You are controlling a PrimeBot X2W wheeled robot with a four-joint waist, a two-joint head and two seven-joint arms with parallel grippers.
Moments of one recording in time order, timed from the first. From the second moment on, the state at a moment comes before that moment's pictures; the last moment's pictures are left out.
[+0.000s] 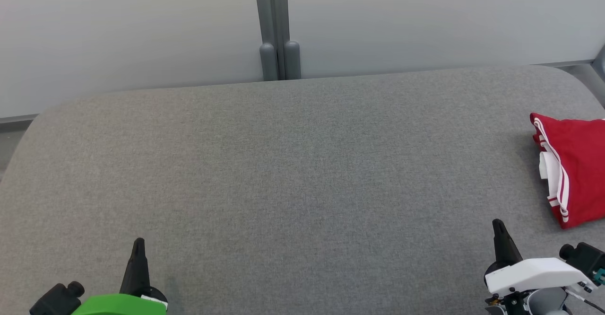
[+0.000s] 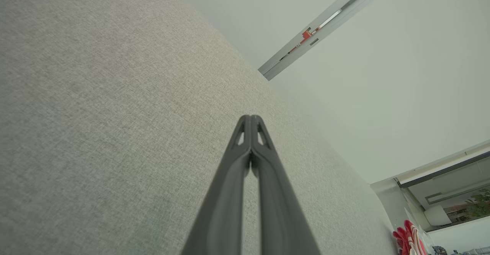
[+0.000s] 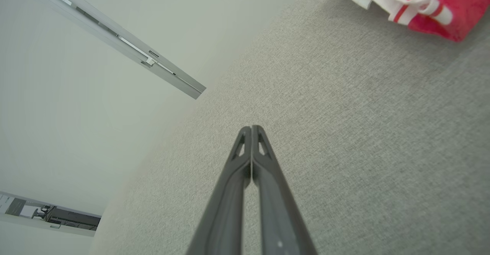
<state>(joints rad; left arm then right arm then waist) 0.04 0.05 0.03 0.26 -0.91 -0.13 -0.10 -0.01 -0.04 -0.09 0.31 0.81 0.13 -0.08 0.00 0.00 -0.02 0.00</state>
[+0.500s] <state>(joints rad) 0.01 0.05 0.05 0.26 -1.08 -0.13 -0.05 -0.03 -0.04 -0.10 0.29 1.00 0.13 -0.03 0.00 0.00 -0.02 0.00</state>
